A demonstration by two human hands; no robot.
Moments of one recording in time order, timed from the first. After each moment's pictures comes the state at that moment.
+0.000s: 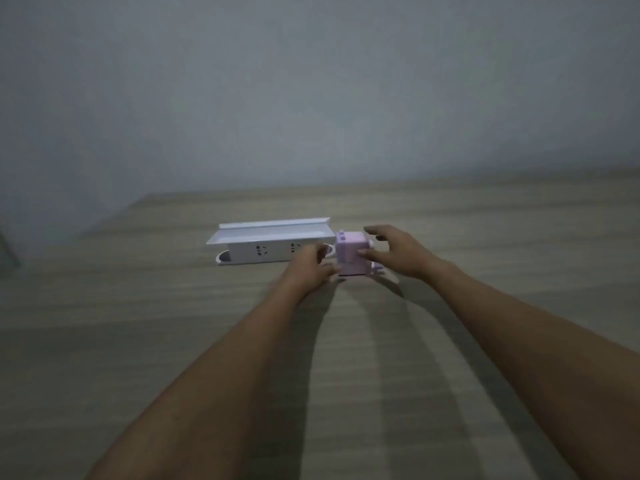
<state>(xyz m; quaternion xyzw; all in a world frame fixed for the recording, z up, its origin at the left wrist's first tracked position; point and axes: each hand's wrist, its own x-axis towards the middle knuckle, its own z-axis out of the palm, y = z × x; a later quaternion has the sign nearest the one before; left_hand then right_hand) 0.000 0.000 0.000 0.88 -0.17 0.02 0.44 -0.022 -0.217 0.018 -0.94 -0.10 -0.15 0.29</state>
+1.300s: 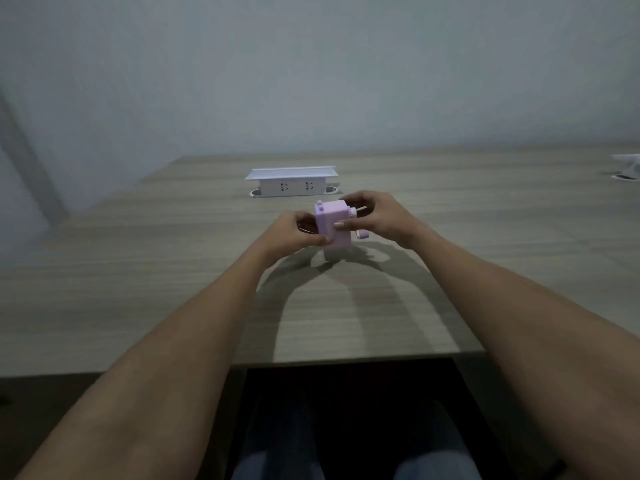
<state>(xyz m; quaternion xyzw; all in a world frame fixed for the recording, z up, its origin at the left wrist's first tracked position) -0.240 0.098 0.016 0.84 -0.22 -0.02 0.49 -0.255 -0.130 0.029 -0.82 -0.15 -0.09 0.54</state>
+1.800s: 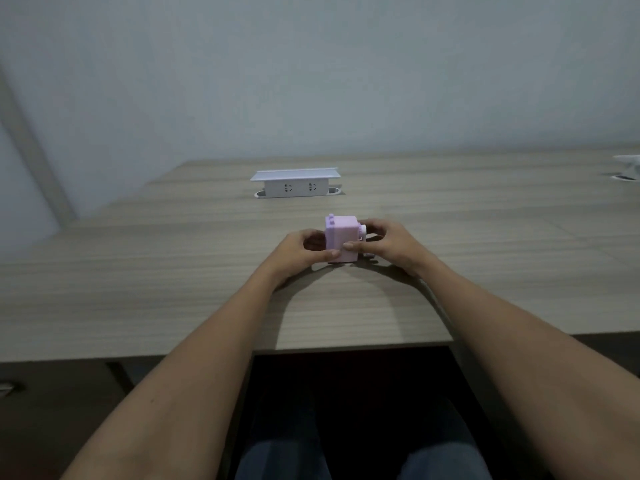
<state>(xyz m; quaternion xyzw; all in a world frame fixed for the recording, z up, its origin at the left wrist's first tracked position) -0.272 0.096 -0.017 0.80 -0.22 -0.05 0.55 -0.293 -0.131 -0.017 -0.77 -0.14 -0.07 0.61</state>
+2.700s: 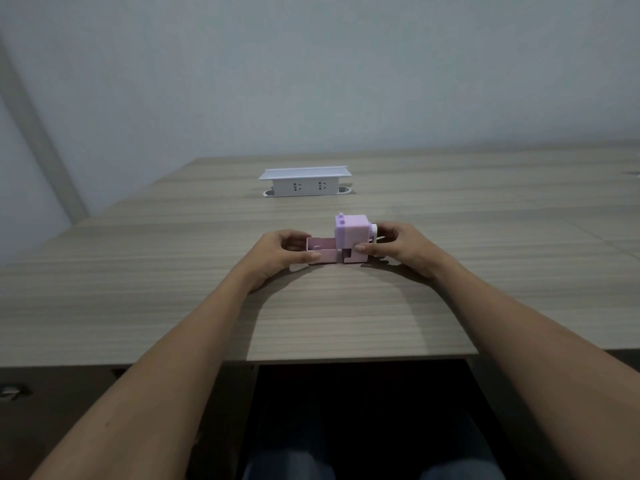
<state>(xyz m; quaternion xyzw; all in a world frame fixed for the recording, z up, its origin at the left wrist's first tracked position) -0.256 0.148 -0.018 0.80 -0.16 -0.05 0.57 -0.280 -0.139 -0.019 -0.77 -0.16 -0.01 0.61</state>
